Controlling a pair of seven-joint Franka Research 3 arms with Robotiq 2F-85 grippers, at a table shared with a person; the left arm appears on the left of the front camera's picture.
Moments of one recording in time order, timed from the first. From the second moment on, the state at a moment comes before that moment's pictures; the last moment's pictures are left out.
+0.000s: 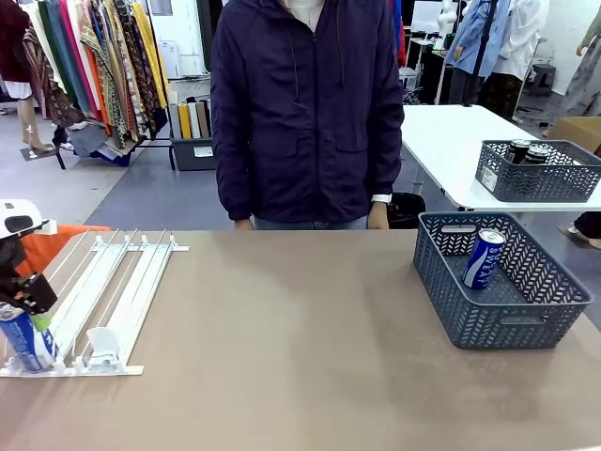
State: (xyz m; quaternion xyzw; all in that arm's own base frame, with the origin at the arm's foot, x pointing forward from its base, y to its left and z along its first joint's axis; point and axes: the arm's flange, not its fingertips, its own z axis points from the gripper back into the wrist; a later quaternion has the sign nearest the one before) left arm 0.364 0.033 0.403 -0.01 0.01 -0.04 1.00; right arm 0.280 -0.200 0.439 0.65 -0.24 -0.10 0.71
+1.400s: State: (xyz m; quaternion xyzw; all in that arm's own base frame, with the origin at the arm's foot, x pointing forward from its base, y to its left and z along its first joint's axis) left arm 0.363 0.035 0.411 0.00 0.00 -0.04 1.00; right arm 0.280 -0.200 0.439 0.65 -0.24 -0.10 0.71
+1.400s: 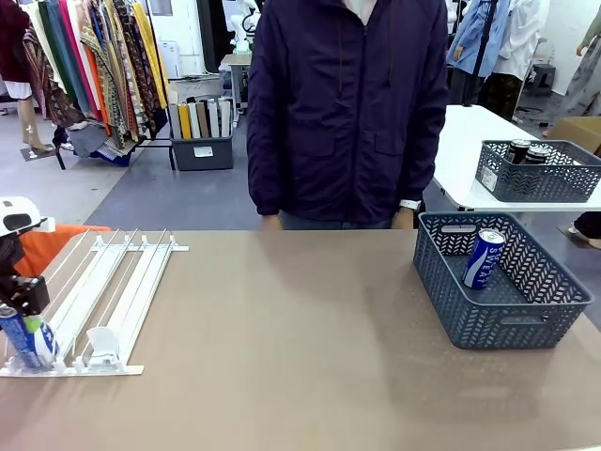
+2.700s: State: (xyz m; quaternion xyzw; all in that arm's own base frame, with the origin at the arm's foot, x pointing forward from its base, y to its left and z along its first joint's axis) left arm 0.276 0.022 0.636 0.00 -0.15 -0.02 0.99; right arm 0.280 -0.200 0.439 0.65 -0.24 -0.10 0.71
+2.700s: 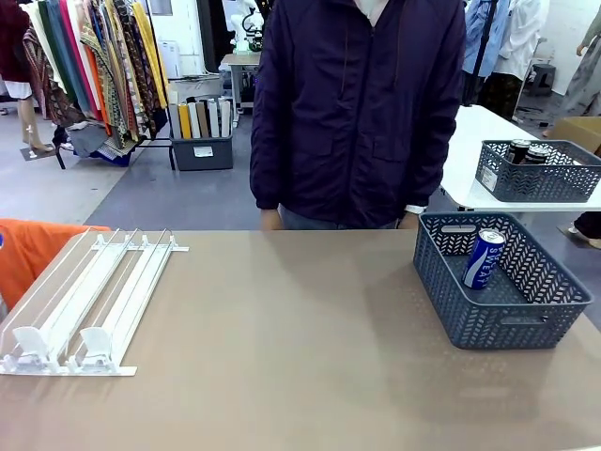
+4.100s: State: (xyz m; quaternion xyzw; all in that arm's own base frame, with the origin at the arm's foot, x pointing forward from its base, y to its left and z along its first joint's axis) left arm 0.459 -0.425 0.432 -0.05 -0.02 -0.35 0.93; right arm 0.280 -0.200 0.439 0.65 -0.24 -0.10 0.71
